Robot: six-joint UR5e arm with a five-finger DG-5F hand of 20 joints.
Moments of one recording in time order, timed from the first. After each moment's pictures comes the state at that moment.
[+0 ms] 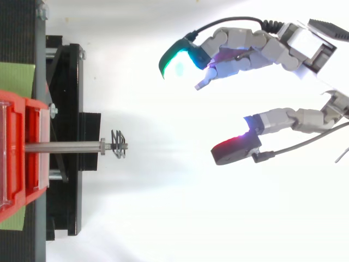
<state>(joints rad) 0.18 -2.10 -1.64 -2.30 -1.07 -0.64</state>
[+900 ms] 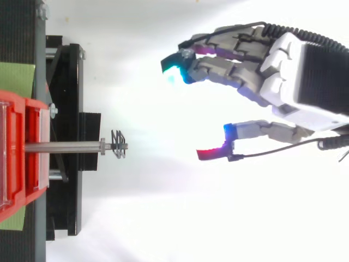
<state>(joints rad) 0.17 -2.15 -1.62 -2.32 -1.21 -1.37</state>
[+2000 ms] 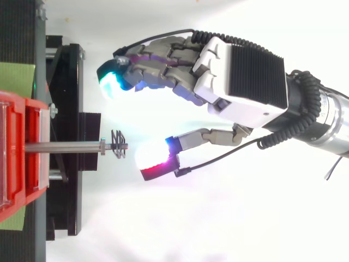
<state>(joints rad) 0.16 -2.32 -1.41 -2.25 -1.24 -1.14</state>
